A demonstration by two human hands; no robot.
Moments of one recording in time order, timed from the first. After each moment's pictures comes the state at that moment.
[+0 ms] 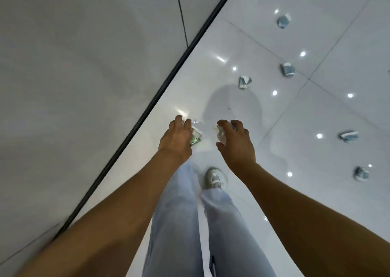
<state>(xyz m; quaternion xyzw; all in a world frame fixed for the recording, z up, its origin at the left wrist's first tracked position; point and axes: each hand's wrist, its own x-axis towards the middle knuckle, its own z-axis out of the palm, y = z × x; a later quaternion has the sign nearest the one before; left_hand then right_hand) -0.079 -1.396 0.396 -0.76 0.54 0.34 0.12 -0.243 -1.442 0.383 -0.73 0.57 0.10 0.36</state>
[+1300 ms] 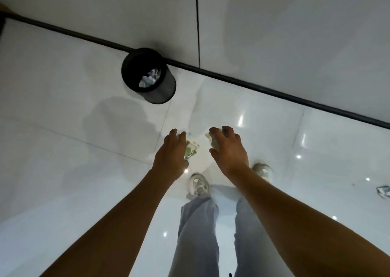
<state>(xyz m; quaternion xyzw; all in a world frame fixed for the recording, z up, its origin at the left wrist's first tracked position) -0.106 -0.640 0.422 -0.95 -0.01 0.29 -0.14 -0.089 -0.812 0.404 -0.93 -0.01 0.27 0.24</state>
